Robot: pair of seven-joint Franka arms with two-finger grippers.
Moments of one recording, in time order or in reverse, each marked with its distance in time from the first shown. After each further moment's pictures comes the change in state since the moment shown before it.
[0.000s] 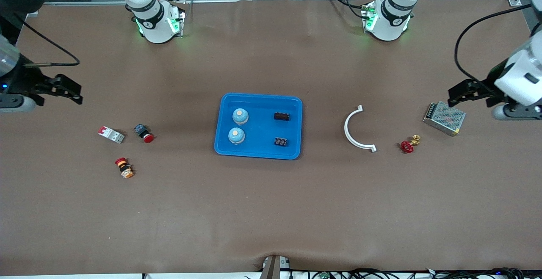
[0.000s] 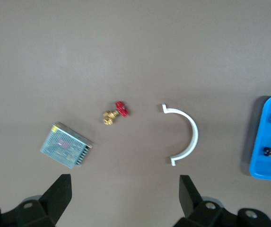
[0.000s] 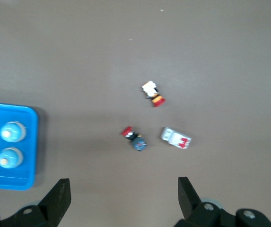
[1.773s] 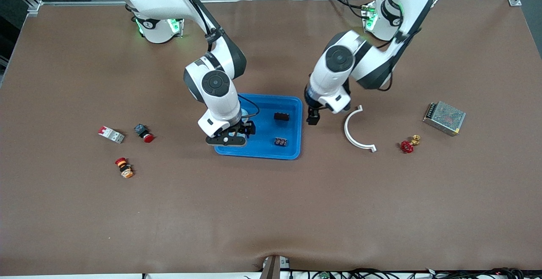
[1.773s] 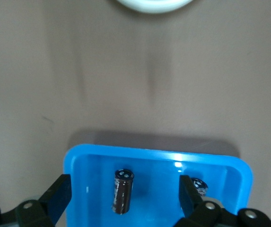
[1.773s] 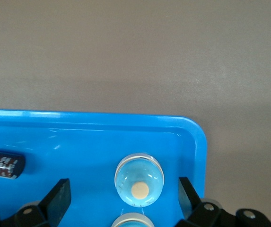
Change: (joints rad) left arm -0.171 0.324 -0.432 -0.444 0.101 0.789 -2.167; right arm 0.537 0.527 -0.009 -0.140 -0.003 0.696 0.613
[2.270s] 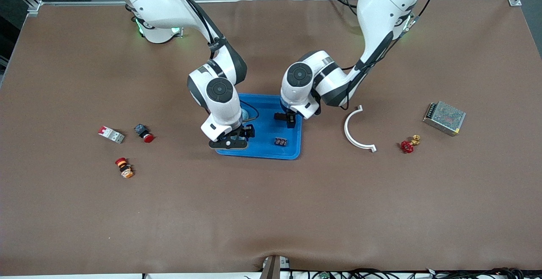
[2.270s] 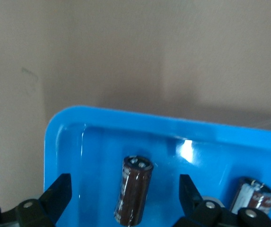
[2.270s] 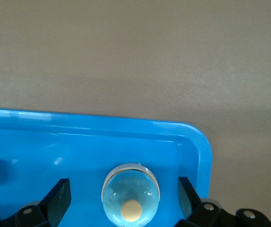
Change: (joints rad) left arm -0.115 0.219 0.001 0.137 0.140 0.018 -0.214; right arm 0.000 0.063 -0.003 -0.002 -0.035 0.054 -0.013
